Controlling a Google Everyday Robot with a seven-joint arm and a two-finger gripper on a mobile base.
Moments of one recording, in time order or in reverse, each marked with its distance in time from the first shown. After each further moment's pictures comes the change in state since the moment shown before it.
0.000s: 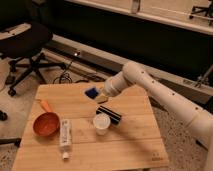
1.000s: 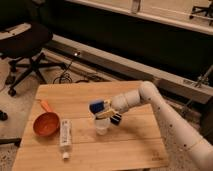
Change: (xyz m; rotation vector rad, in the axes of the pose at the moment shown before) arm -0.023 -0.075 0.001 0.282 0.383 -0.079
